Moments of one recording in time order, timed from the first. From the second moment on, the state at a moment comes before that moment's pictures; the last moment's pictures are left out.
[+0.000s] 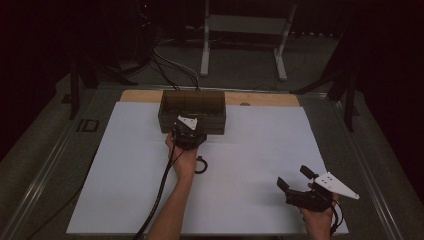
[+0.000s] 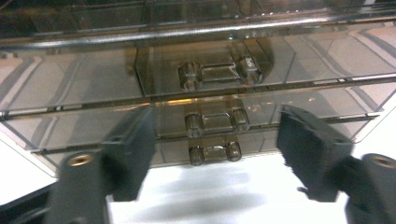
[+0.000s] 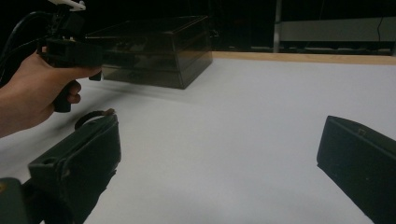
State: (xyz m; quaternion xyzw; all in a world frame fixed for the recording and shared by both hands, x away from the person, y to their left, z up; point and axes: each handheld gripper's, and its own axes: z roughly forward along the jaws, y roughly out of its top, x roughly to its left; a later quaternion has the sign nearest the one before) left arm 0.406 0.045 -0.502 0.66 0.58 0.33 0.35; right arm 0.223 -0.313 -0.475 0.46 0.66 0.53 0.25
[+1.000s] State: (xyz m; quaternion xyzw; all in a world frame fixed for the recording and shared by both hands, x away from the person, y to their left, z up) left arm 0.410 0.043 -0.506 0.64 0.61 0.31 0.35; right arm 0.222 -0.314 -0.475 0.46 0.66 0.53 0.25
